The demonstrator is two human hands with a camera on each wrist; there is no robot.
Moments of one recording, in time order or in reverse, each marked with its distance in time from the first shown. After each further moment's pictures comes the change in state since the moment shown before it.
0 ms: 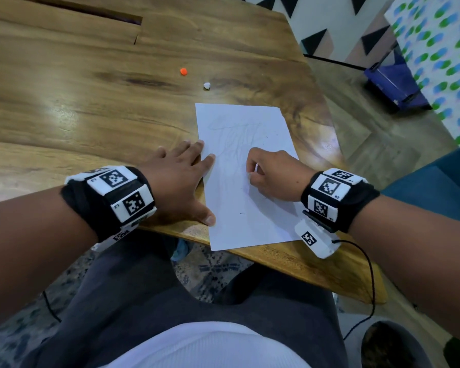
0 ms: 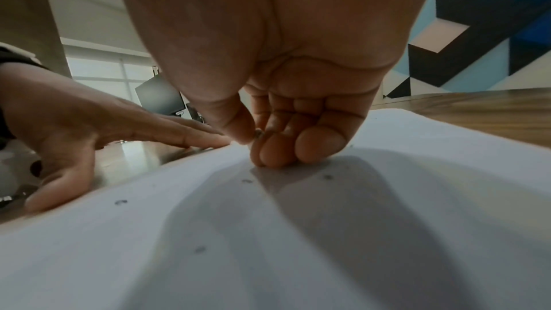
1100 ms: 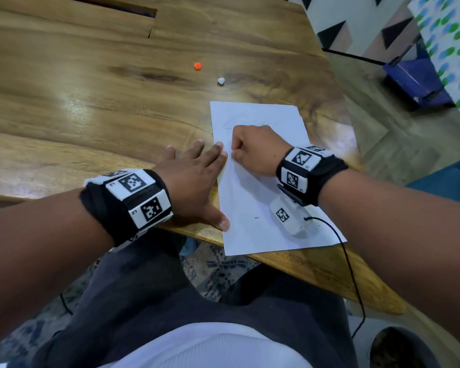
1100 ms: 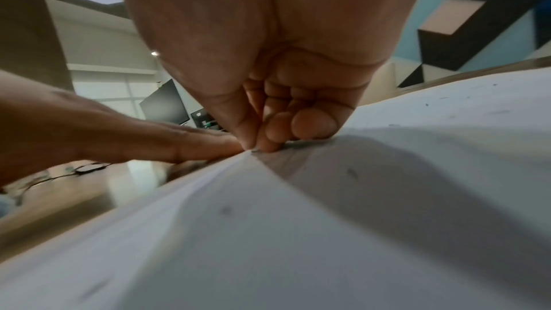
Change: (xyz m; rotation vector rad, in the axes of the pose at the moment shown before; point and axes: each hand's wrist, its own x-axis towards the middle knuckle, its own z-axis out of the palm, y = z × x) left_hand -0.003 0.007 0.001 0.054 -0.013 -0.006; right_hand 0.060 -0.039 0.000 -0.078 0.112 -0.115
